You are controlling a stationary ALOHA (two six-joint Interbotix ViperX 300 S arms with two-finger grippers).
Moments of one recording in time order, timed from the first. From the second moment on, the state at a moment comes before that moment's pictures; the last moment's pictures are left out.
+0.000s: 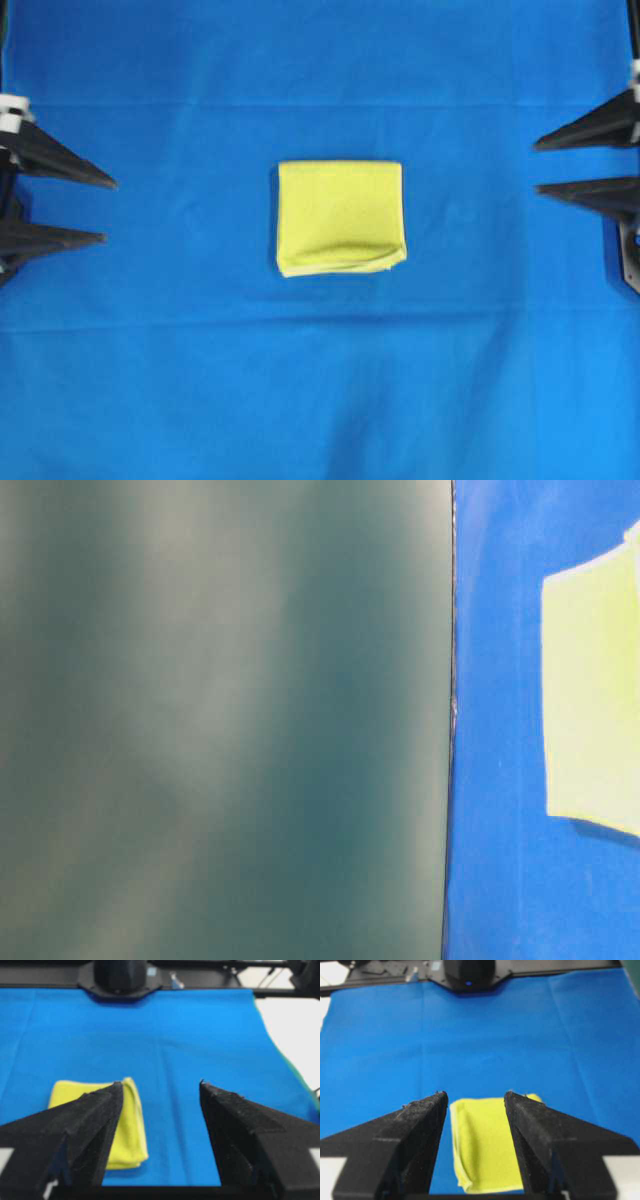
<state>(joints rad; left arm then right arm) -0.09 -1.01 1.05 -0.03 0.12 -0.02 -0.01 -1.02 0.96 -0.11 0.29 0.17</state>
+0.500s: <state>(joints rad) 0.02 -1.38 1.33 -0.03 0.15 -0.03 -0.03 -1.25 1.28 -0.11 0.16 0.21</state>
